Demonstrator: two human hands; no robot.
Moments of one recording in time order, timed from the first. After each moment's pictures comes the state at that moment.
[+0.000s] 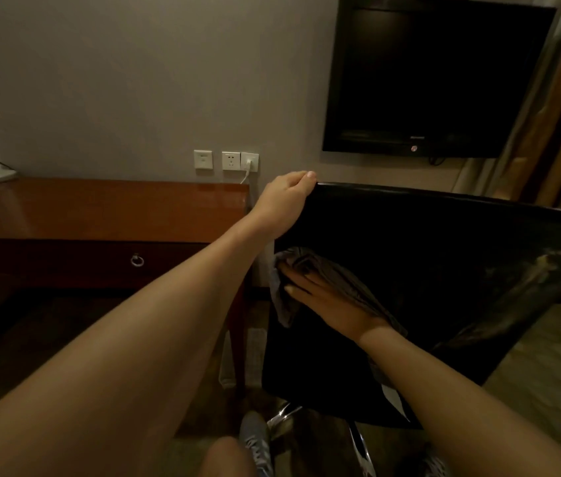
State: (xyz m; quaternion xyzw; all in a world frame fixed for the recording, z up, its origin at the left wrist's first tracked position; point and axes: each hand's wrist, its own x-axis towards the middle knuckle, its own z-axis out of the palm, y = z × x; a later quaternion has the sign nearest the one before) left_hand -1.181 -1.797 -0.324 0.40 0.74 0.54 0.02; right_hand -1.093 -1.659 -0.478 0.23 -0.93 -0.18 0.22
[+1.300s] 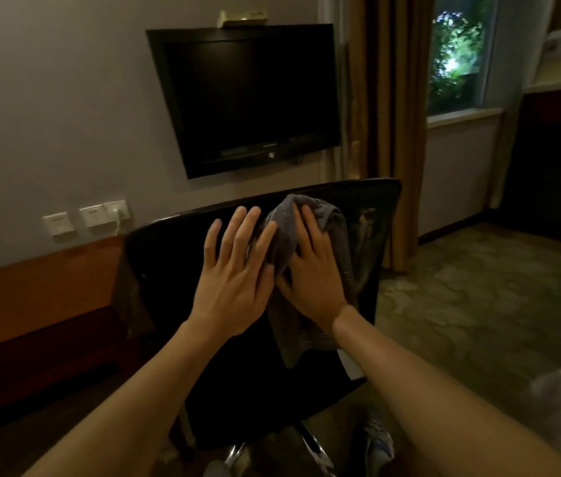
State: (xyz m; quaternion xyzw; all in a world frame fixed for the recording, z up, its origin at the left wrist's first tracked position) left_hand -1.057 -1.702 -0.393 0.61 0.66 0.14 -0.41; right_hand -0.958 -1.563 -0.434 -0.19 -0.86 -0.08 0.46
